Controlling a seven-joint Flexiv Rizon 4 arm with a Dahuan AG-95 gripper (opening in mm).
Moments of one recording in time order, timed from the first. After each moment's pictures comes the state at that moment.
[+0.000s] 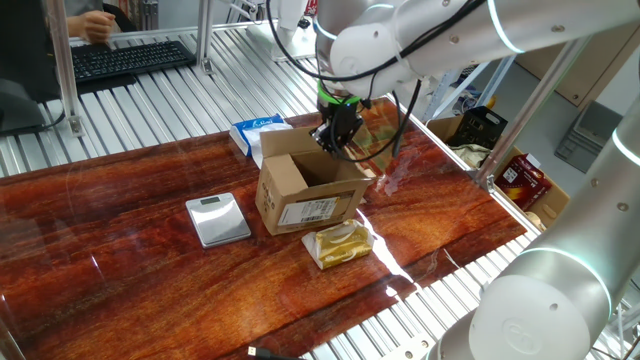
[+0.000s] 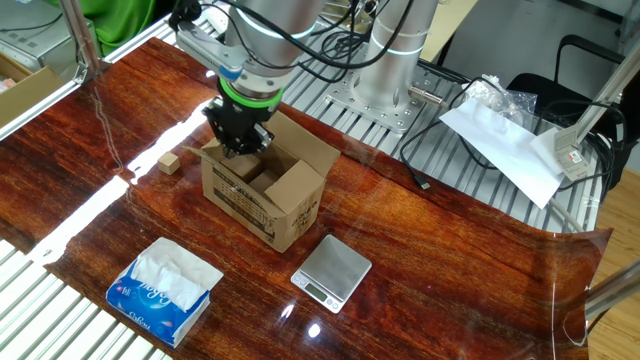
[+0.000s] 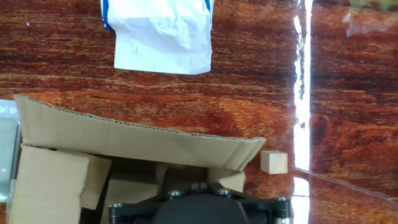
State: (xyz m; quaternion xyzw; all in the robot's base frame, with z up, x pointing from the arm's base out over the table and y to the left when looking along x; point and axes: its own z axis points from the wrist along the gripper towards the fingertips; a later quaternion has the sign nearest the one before) arm 0.501 -0.113 0.146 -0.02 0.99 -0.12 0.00
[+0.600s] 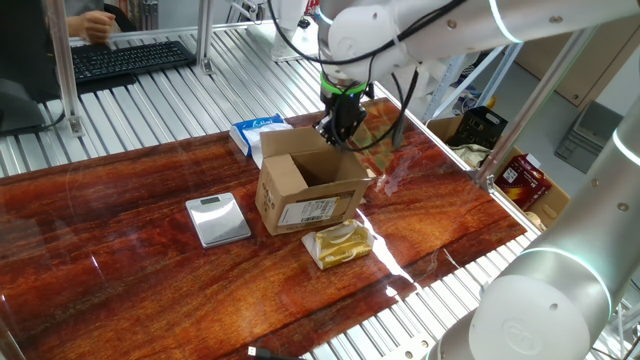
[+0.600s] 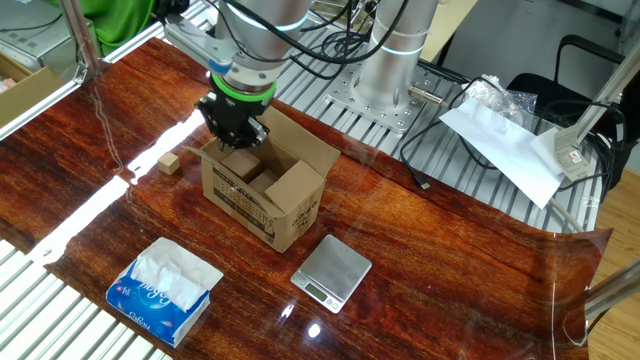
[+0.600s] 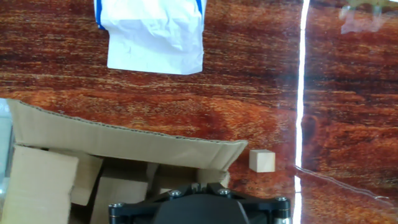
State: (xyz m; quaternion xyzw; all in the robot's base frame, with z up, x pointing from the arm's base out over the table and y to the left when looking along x) arm 0.504 -0.126 0.162 -0.02 0.99 -0.12 -0.01
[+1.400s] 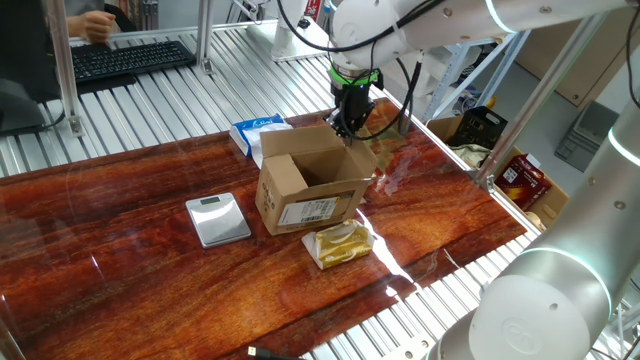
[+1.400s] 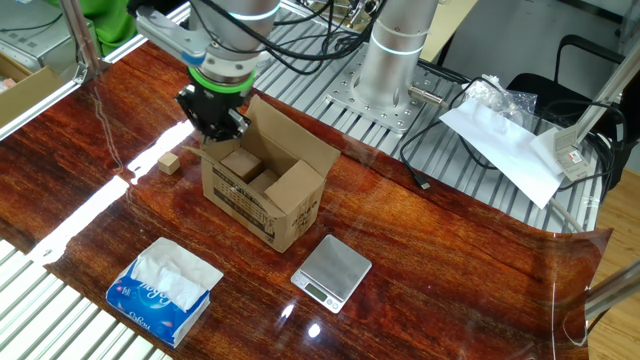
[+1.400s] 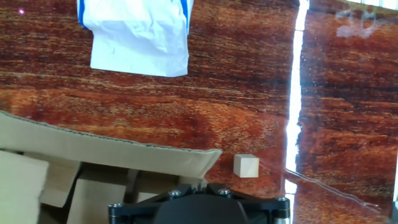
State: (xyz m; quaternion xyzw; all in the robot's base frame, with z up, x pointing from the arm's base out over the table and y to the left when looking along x) arm 0.512 -0.152 0.162 -0.04 0.99 -0.12 -0.02
